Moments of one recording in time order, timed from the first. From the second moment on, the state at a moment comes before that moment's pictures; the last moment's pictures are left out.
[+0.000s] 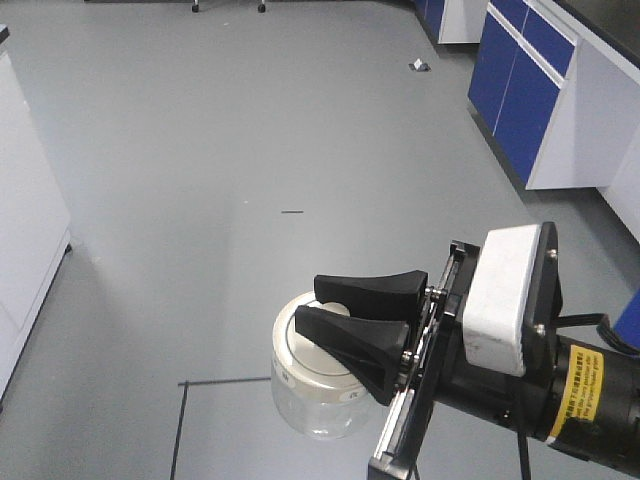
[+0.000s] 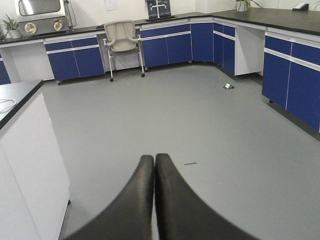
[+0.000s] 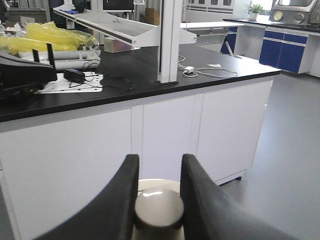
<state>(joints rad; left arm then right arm) -0.03 0.05 -0.30 0.03 0.43 0.02 0.63 1.09 -0.53 -0.91 -0.62 0.74</state>
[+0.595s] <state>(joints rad) -0.03 0.05 -0.30 0.03 0.43 0.02 0.63 1.09 -0.53 -0.91 -0.62 0.74</state>
